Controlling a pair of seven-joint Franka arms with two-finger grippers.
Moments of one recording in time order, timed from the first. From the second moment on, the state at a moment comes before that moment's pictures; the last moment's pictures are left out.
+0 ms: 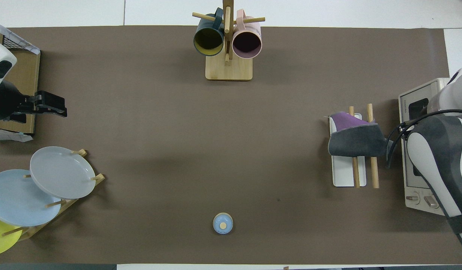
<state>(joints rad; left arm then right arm) 0.08 -0.01 -0.17 -1.66 0.00 1.62 -0.15 -0.02 0.02 -0.03 -1.93 -0.21 1.80 -0.14</state>
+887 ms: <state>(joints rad) 0.02 -0.03 -0.14 -1.68 0.00 1.61 -0.12 -0.02 0.01 -0.01 -1.71 -0.08 1.66 -0.14</state>
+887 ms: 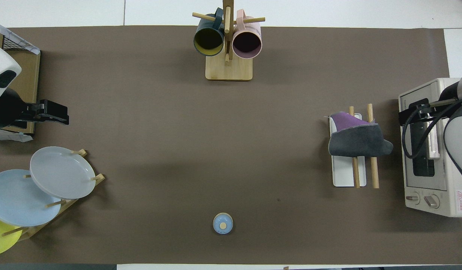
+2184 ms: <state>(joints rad) 0.02 -0.03 -0.13 -1.68 0.00 1.62 -0.01 0.00 0.07 0.00 -1.59 -0.06 1.63 -0.07</state>
